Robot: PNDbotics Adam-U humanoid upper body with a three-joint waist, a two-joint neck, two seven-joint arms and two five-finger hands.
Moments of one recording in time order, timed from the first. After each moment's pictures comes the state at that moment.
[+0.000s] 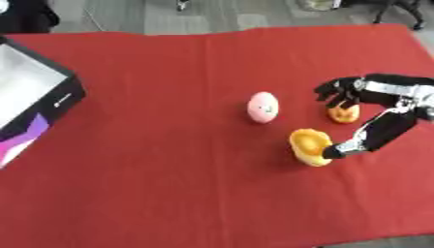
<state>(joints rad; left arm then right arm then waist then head) -0.55 0.66 -0.04 -1.35 0.38 0.07 0.30 -0.37 -0.87 0.37 -1.91 0.13 0.45 0.48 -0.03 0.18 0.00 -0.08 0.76</state>
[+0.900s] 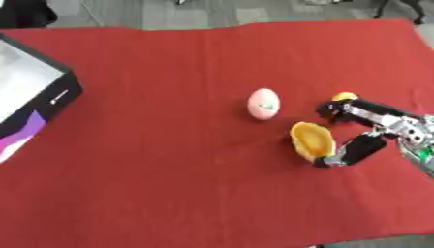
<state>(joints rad) -0.53 0.66 -0.04 -1.36 0.38 0.07 0.29 -0.34 -0.78 0.39 -1.76 0.38 0.38 0.39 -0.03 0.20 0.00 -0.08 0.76</state>
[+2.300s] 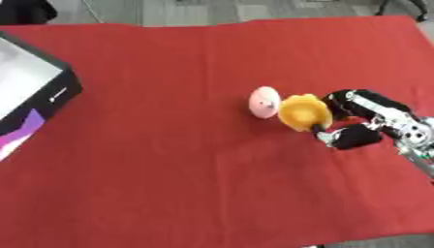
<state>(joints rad) -0.52 0.66 -0.04 -1.37 0.38 0.07 0.29 -0.33 -0.76 0.37 -1.86 0.01 0.50 0.13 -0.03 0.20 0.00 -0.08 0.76</state>
